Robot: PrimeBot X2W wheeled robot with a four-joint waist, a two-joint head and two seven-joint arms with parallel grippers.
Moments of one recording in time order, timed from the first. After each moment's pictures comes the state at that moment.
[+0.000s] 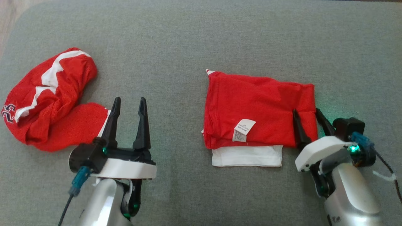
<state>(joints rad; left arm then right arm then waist) -0.23 0.05 -0.24 0.23 -0.34 -0.06 -0.26 -0.31 -0.05 0.05 0.59 0.17 0.12 -0.07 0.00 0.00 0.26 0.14</state>
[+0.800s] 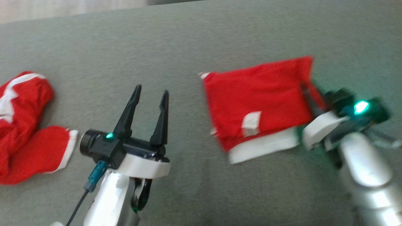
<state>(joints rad) -0.25 0.05 -0.30 0.19 -0.21 -0.09 -0.26 -0.45 -0.15 0.18 0.61 -0.07 0.12 -0.13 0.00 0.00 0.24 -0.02</state>
